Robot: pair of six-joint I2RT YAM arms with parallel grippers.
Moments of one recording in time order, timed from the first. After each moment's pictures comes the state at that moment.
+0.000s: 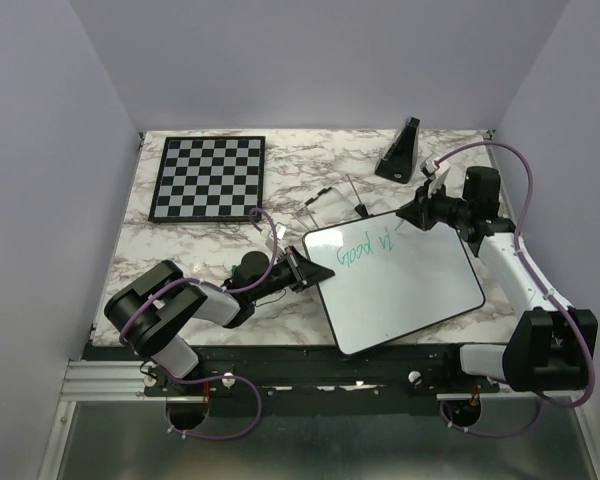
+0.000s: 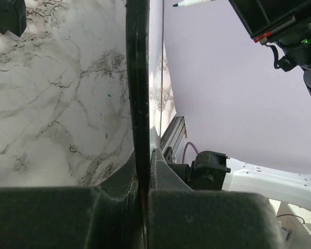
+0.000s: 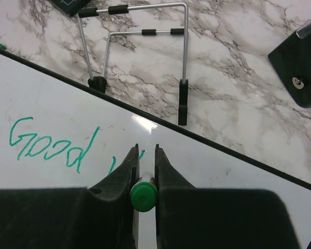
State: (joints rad) left arm -0.76 1.57 0.35 1.10 0.30 -1.23; right arm 0.01 1.27 0.90 -0.21 -0.75 -0.33
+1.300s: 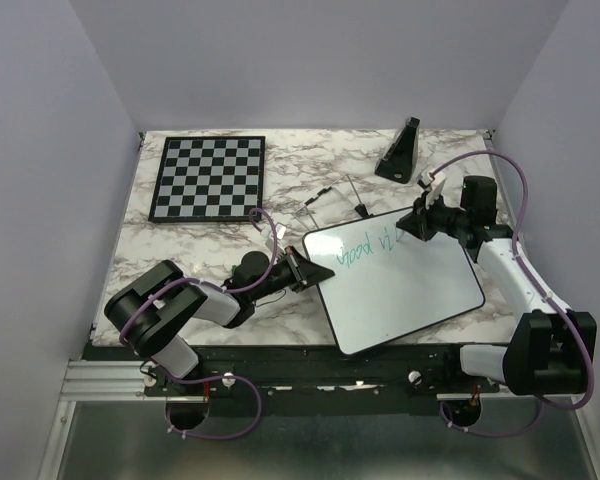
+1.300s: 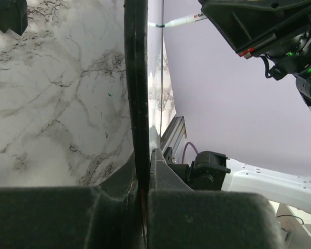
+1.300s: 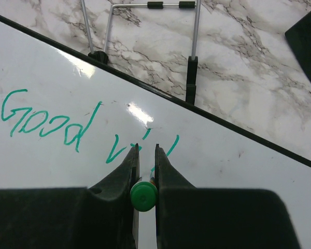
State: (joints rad) left arm -0.76 1.57 0.35 1.10 0.30 -1.23; right arm 0.01 1.26 0.85 -0.22 -0.74 -0.39
